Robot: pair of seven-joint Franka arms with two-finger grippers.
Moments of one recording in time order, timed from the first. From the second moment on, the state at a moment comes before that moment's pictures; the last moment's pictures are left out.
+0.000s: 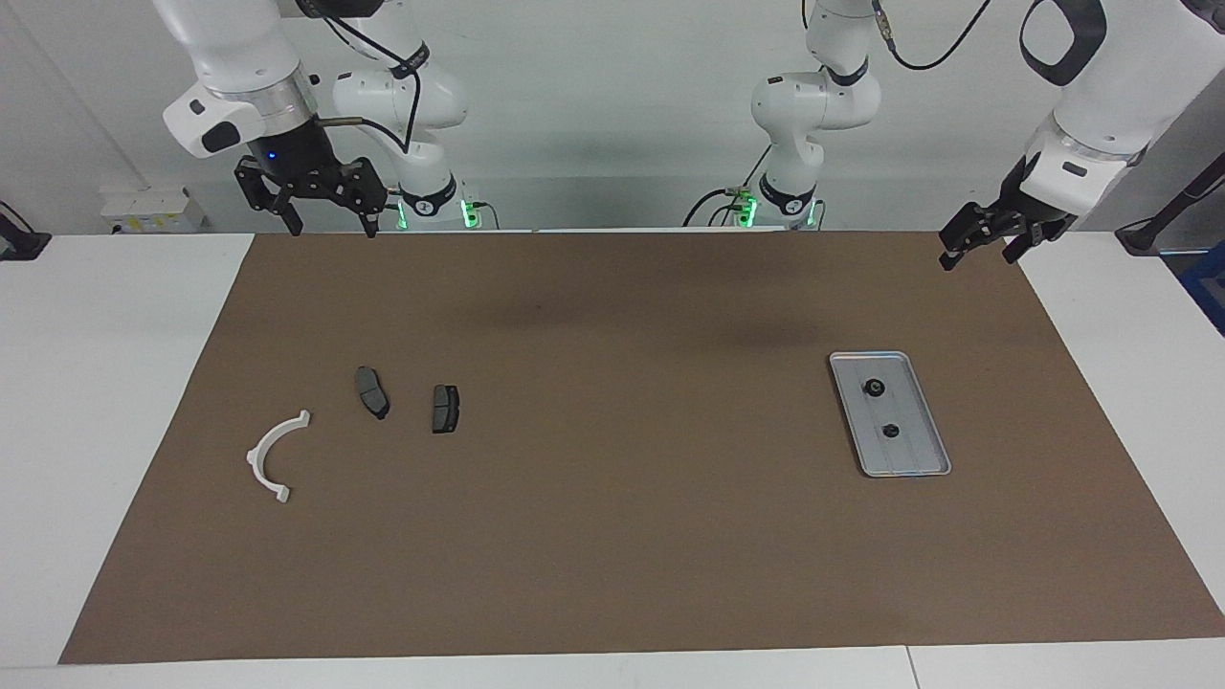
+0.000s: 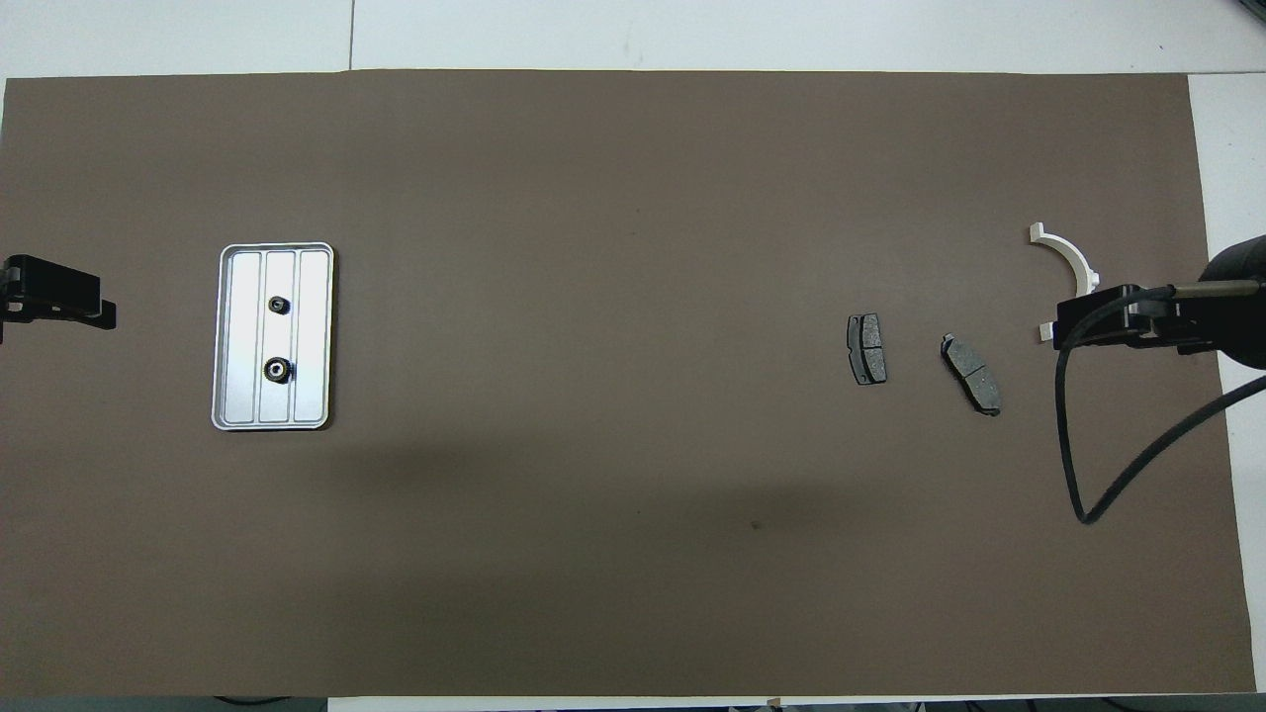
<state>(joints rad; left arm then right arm) -0.03 0.00 0.05 -1.58 -0.02 1.52 -0.03 -0.02 -0.09 0.09 -1.62 0.01 1.51 0.14</state>
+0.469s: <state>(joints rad) -0.03 0.00 0.05 -1.58 -0.02 1.52 -0.03 -0.02 -0.09 0.09 -1.62 0.01 1.51 0.14</state>
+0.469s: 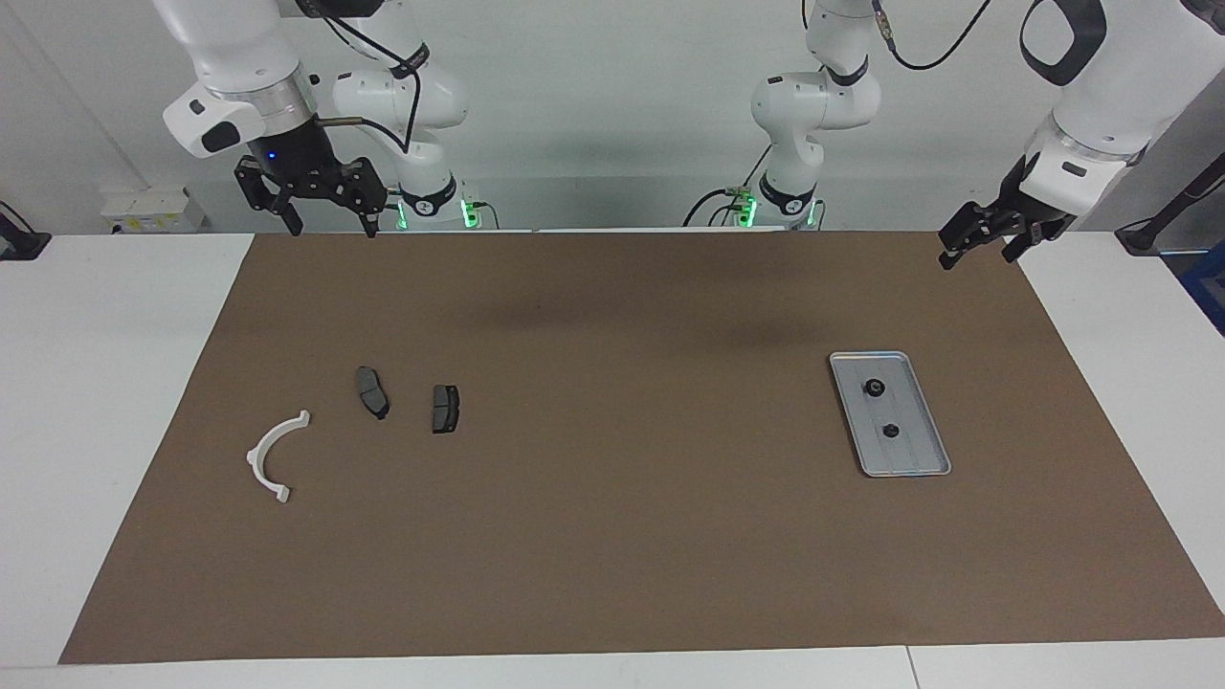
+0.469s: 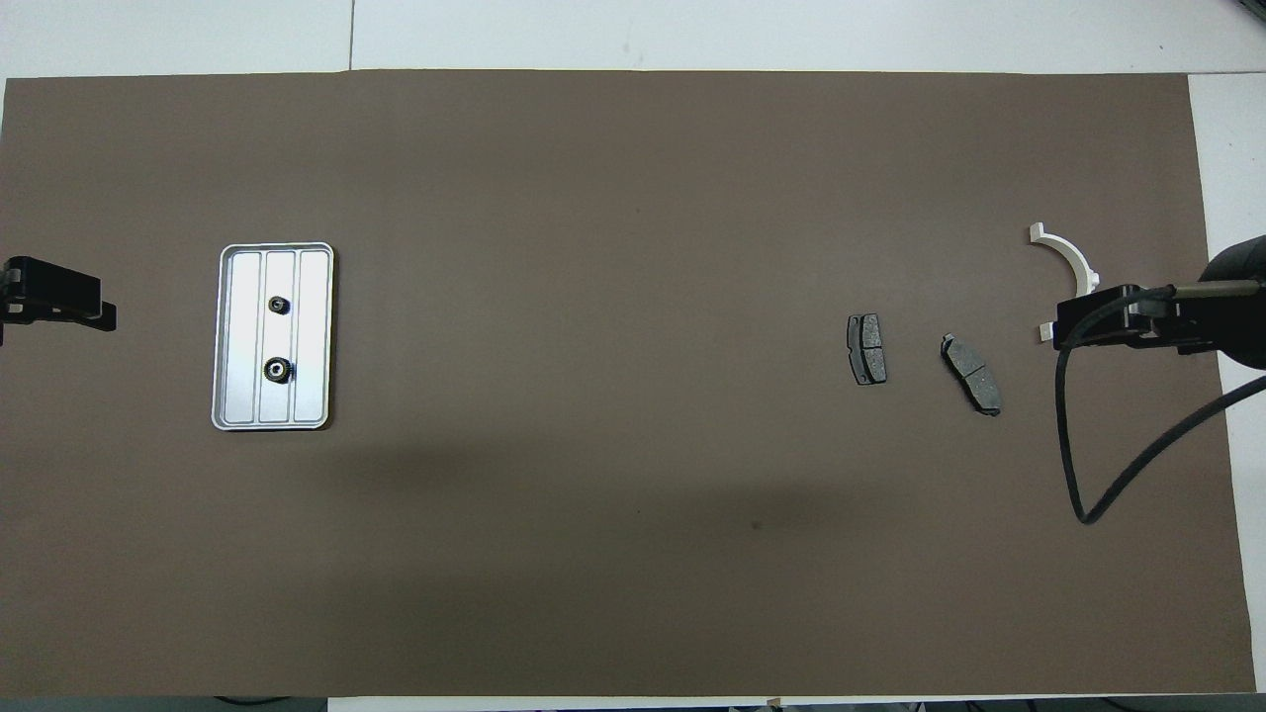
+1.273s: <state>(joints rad) -0.04 0.00 0.02 -1.57 -0.02 1.52 0.03 -0.02 -0.09 0.09 -1.62 0.01 1.51 0.14</state>
